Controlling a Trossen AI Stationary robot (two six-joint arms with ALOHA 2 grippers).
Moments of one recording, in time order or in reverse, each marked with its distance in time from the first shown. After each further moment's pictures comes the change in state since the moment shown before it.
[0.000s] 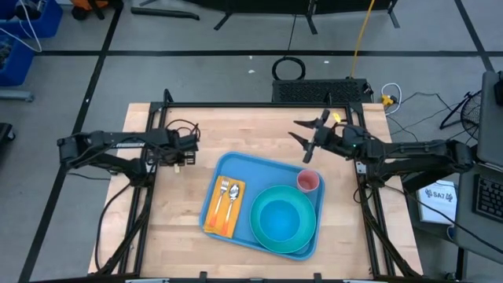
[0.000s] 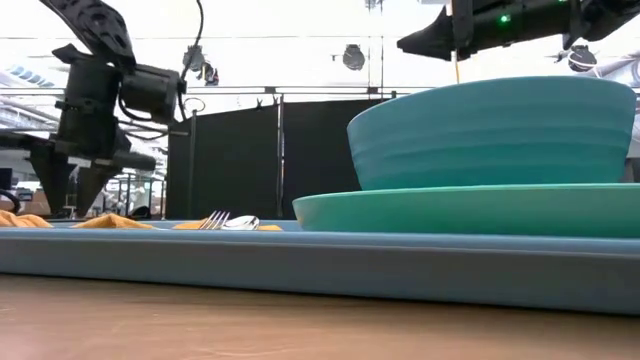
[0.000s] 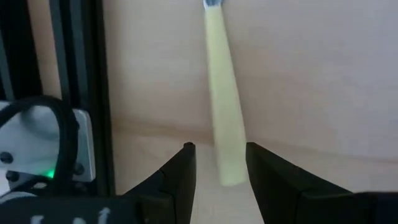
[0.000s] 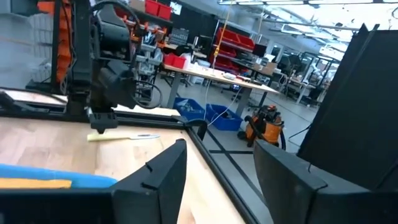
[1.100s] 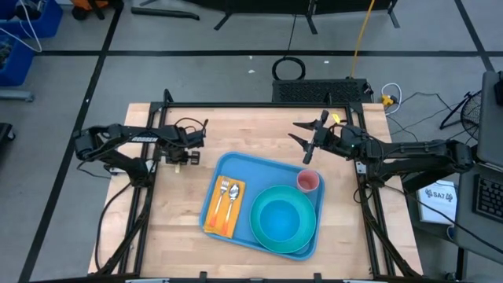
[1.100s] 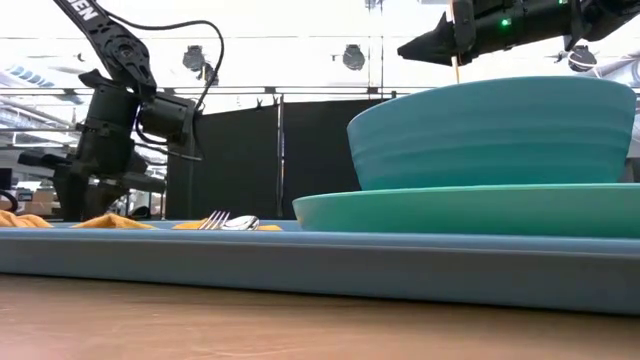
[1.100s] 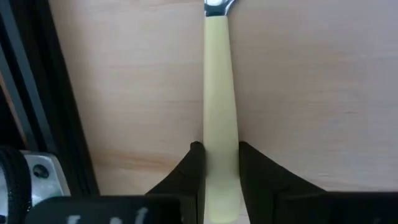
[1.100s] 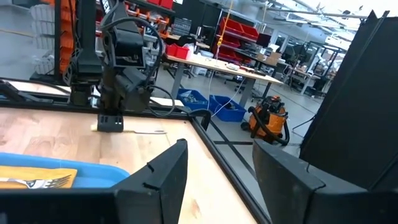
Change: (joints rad) left arm 0.083 0.205 -0.006 0.124 0.034 0.182; right arm 0.000 0.000 0.000 -0.047 0.000 0.022
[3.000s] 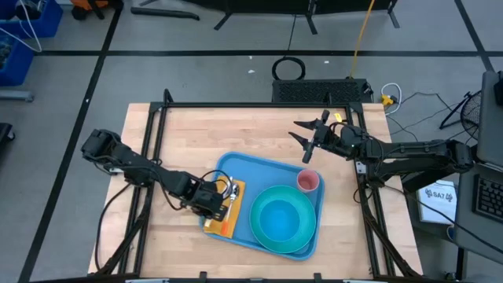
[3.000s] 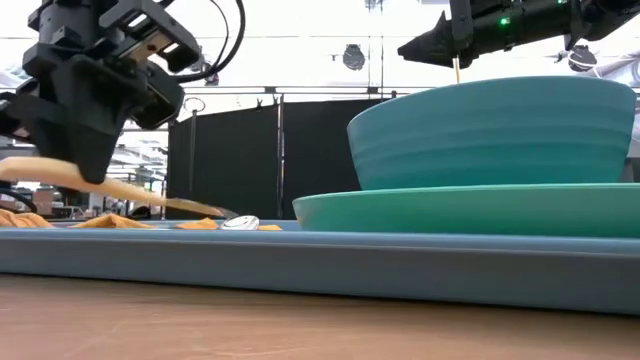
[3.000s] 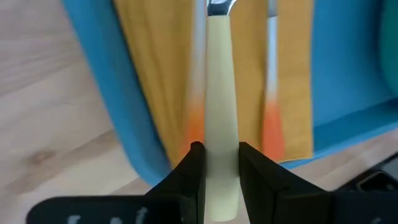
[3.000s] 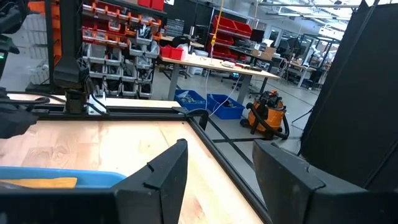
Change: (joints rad) left arm -0.838 0.115 0.302 0.371 0.223 -0.481; right arm 0.000 0.000 0.001 0.003 0.027 0.060
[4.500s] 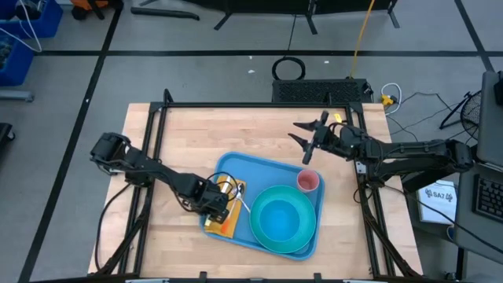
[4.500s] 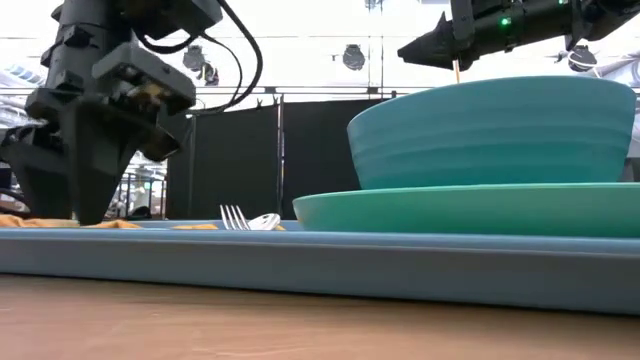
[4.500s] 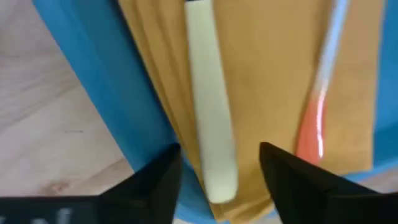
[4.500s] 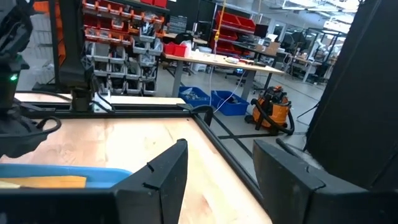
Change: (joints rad) left arm 0.035 0.111 0.000 -0.008 0.067 0.130; right arm 0.009 0.003 0.000 -0.017 -0.005 0.027
